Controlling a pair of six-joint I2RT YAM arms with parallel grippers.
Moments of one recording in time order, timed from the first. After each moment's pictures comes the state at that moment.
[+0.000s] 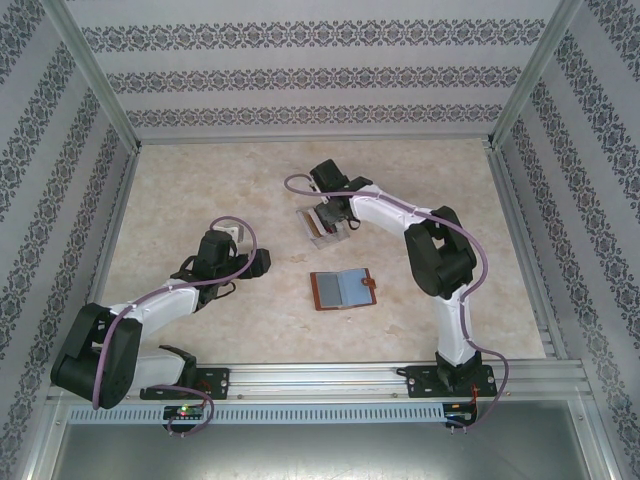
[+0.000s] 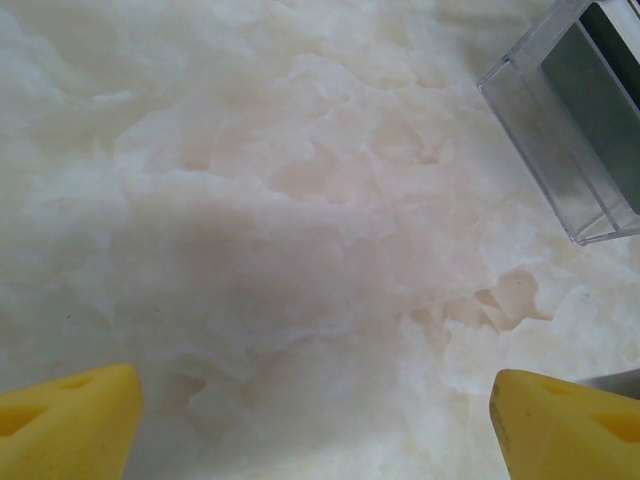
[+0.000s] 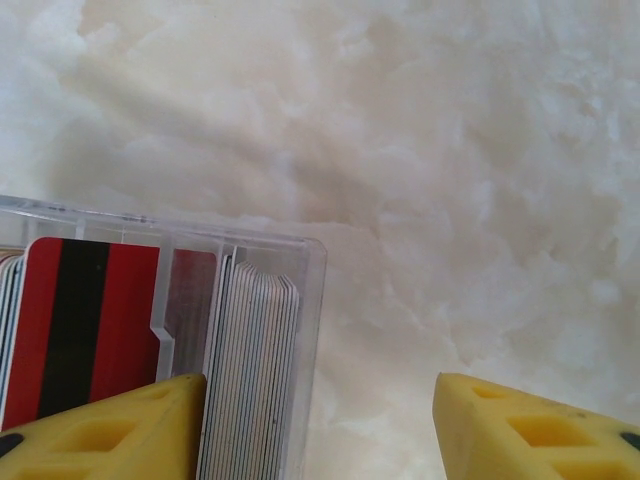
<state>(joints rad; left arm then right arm) -0.31 1.26 0.45 0.08 0.08 -0.42 0.59 2.09 1.61 -0.60 0.26 -0.07</state>
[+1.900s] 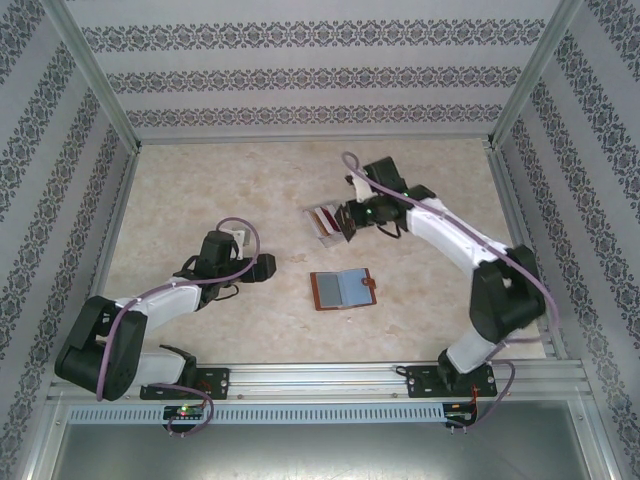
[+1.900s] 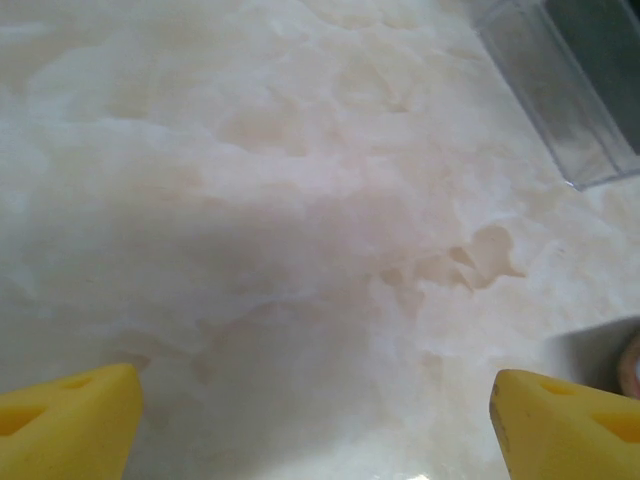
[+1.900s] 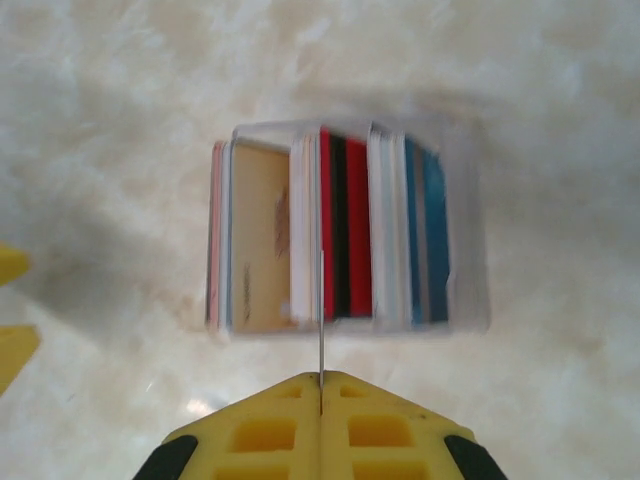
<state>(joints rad) -0.32 1.32 0.45 0.12 0.27 -0.40 0.44 1.56 1.16 -0.53 -0.34 0.24</state>
